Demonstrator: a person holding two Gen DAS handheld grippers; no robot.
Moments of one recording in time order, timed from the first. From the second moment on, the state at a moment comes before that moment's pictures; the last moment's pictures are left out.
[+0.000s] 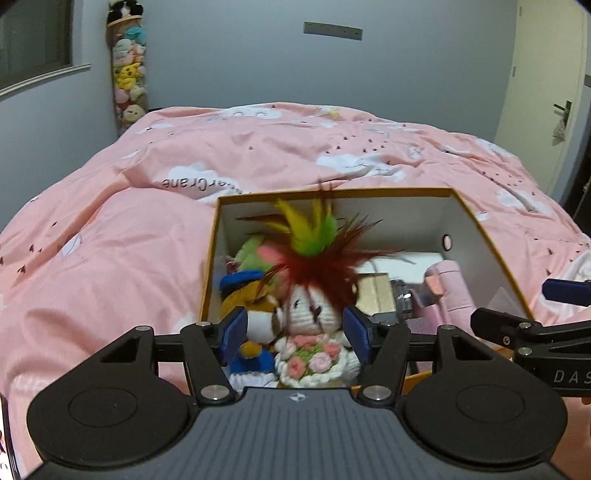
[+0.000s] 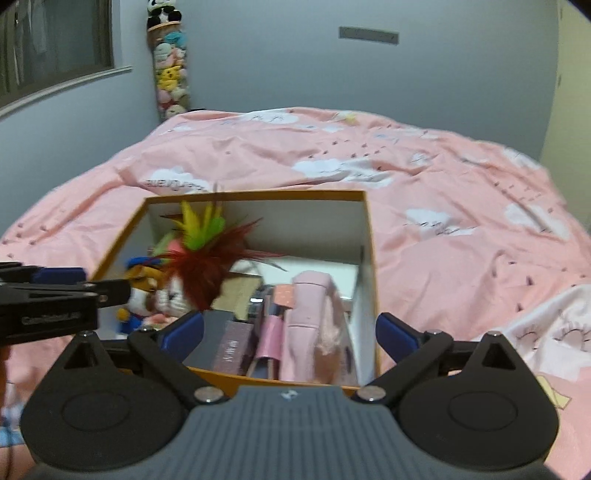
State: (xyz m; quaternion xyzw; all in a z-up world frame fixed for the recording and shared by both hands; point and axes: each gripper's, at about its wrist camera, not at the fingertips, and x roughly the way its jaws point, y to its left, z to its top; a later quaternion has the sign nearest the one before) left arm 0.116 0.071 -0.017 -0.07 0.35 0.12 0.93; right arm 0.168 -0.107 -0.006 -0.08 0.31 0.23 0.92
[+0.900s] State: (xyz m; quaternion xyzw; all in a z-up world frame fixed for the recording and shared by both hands) left arm 0.112 0.064 -0.051 -0.06 0.37 0.13 0.92; right arm 0.153 -0.093 -0.044 -0.11 0.32 0.24 0.91
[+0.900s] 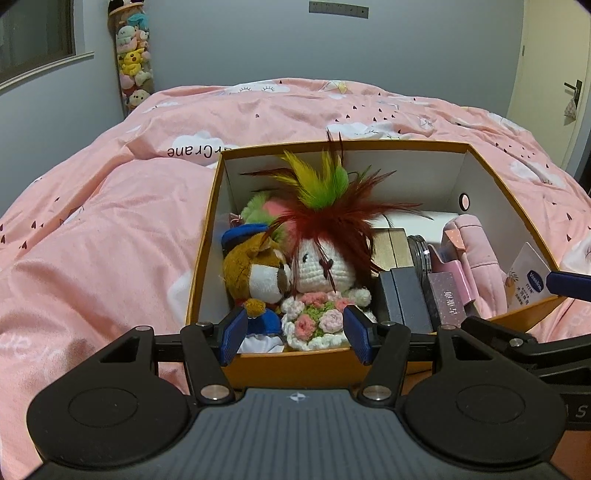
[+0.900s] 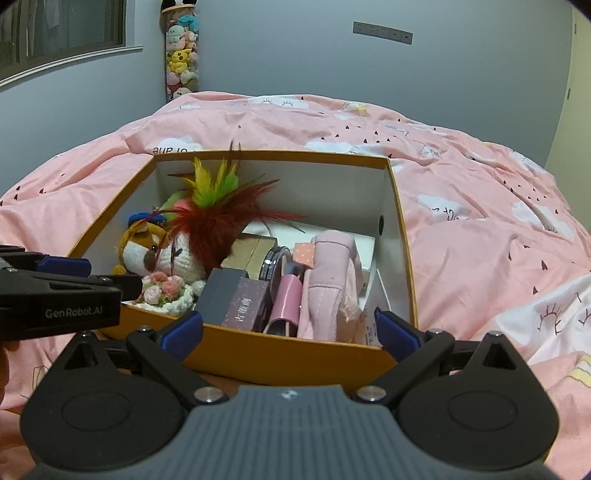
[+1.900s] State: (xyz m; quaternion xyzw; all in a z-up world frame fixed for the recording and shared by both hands) left arm 0.113 0.068 -0.058 -0.07 0.38 0.15 0.91; right arm 0.154 -0.088 -0.051 -0.11 0.32 0.25 0.91
